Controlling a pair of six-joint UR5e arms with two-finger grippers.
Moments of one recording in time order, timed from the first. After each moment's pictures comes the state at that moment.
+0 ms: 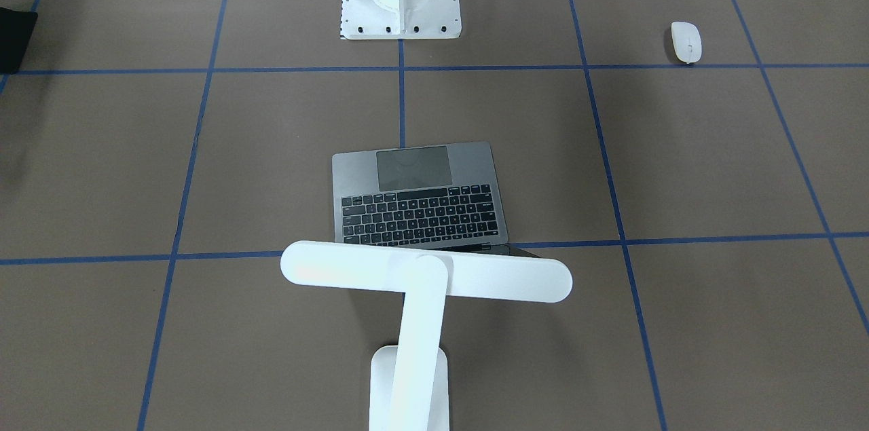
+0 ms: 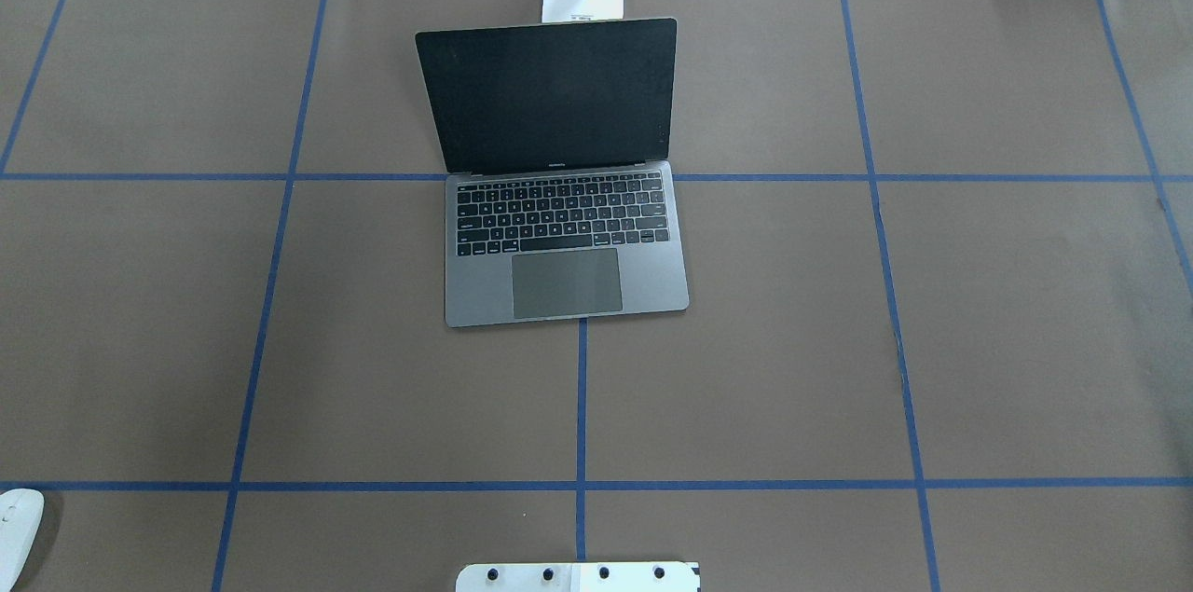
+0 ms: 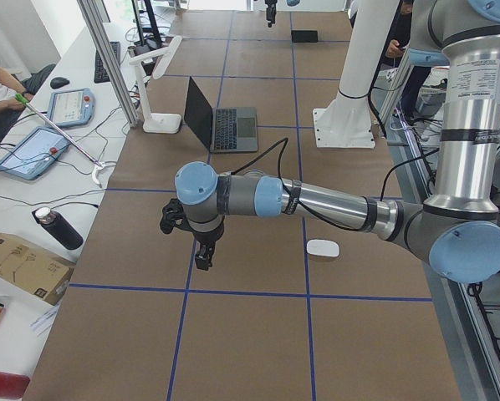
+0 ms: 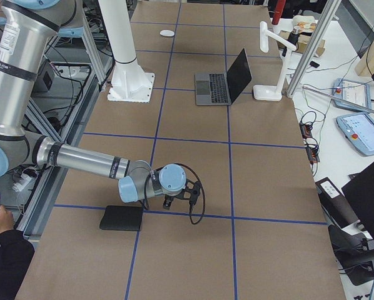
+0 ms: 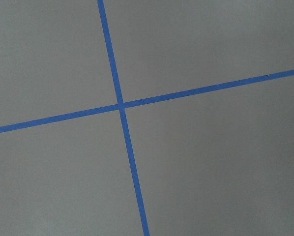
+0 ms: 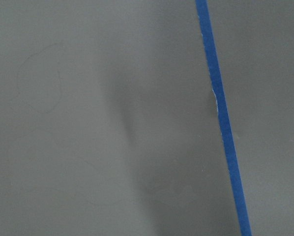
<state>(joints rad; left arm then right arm) -1.58 -1.57 -1.78 -1.39 -2.42 0.17 1.36 -1.92 1.66 -1.10 2.55 0.52</state>
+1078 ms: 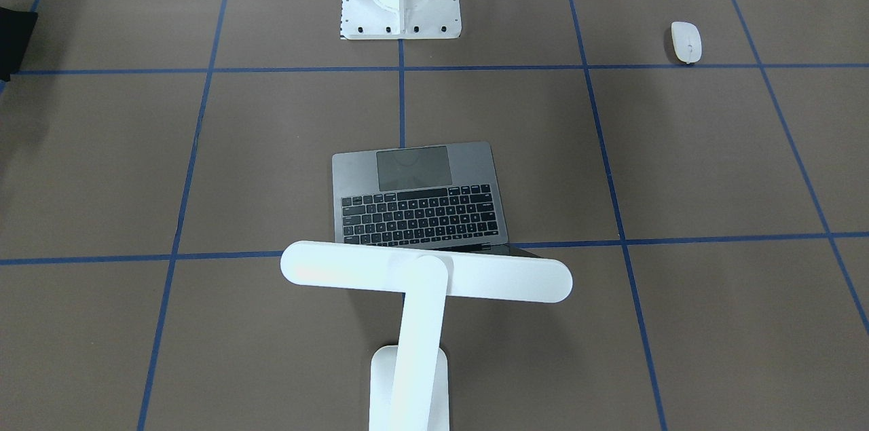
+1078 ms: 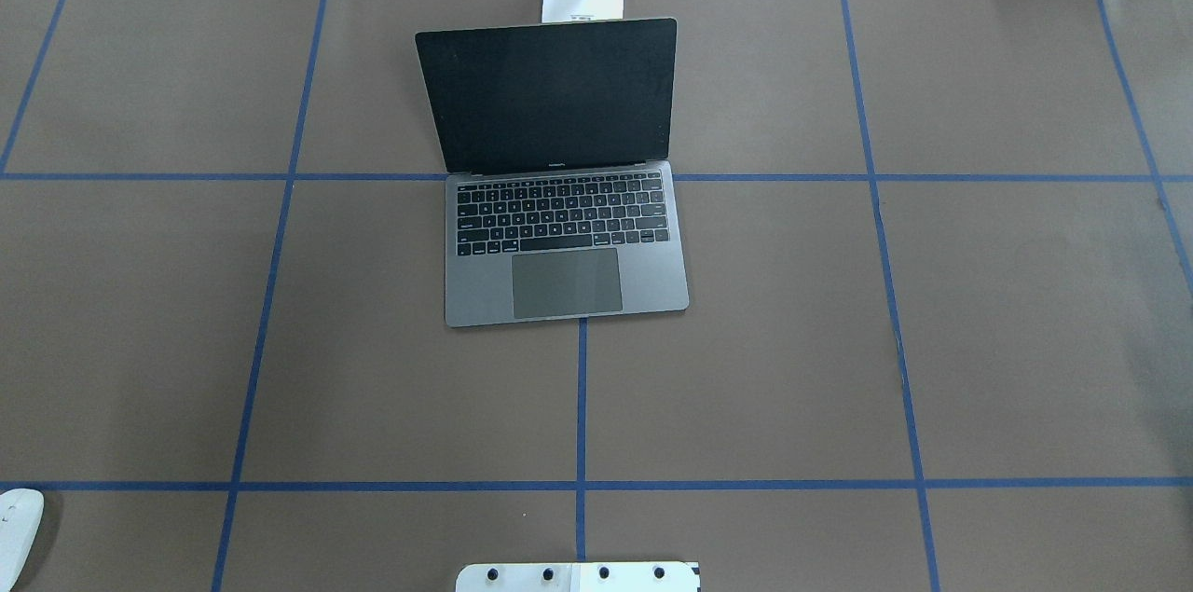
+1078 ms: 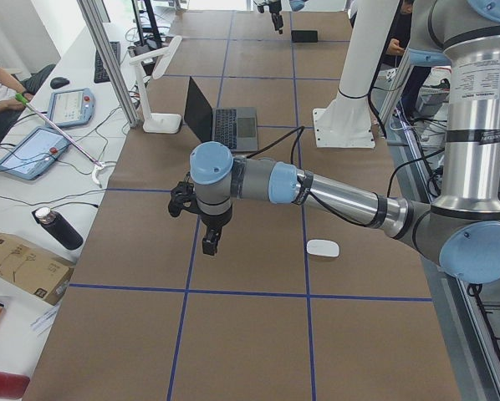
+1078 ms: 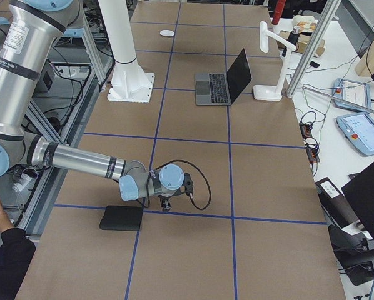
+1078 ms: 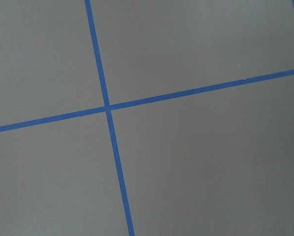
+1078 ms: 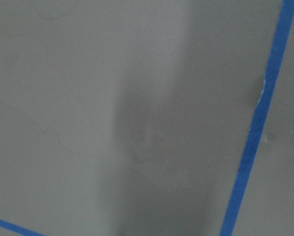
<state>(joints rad) -1.58 -1.54 -1.89 -1.39 -2.42 0.11 1.23 -1.97 1.66 -1.15 2.56 -0.06</state>
